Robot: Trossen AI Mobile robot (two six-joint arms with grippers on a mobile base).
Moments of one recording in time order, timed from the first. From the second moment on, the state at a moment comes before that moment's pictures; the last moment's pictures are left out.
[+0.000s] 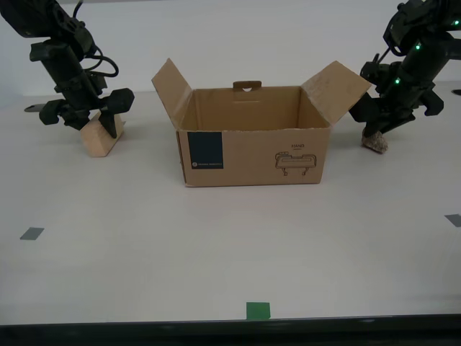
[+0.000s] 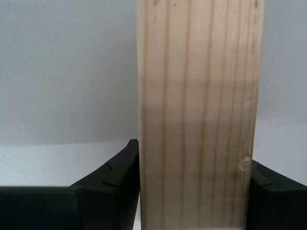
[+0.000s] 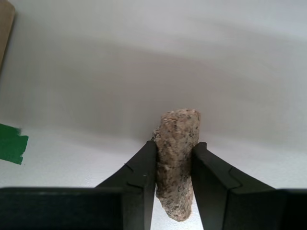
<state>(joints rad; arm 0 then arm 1) 0.03 2.07 1.13 -0.26 -0.15 -0.19 0.00 2.25 1.52 -0.57 0.11 -0.02</state>
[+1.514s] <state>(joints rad) 0.04 2.08 1.13 -0.28 -0.12 -0.21 0.00 2.25 1.52 -0.58 0.12 -0.04</state>
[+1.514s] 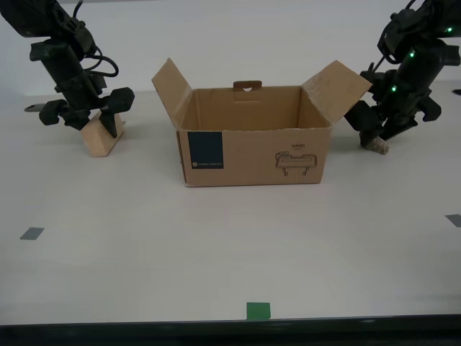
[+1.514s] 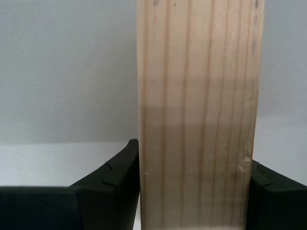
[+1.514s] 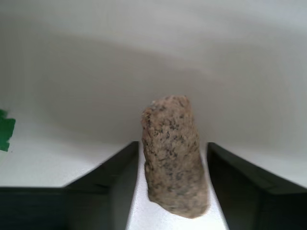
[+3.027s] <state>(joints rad) 0.04 2.07 1.13 -0.23 -0.11 -0.22 0.00 2.25 1.52 -0.61 0.11 -0.04</state>
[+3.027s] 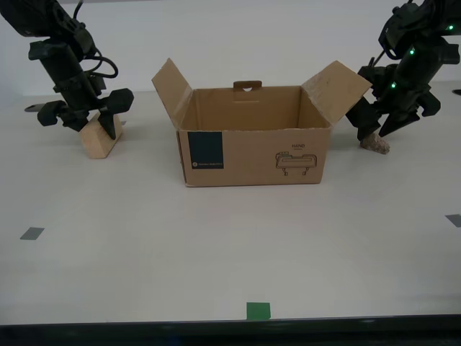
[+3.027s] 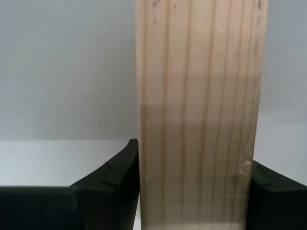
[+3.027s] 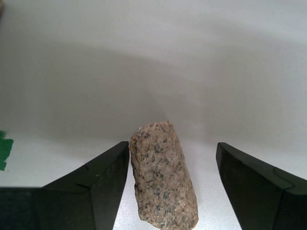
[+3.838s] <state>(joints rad) 0.04 2.14 1.12 -0.20 -0.10 -0.22 0.00 2.25 1.52 -0.62 0.11 -0.04</state>
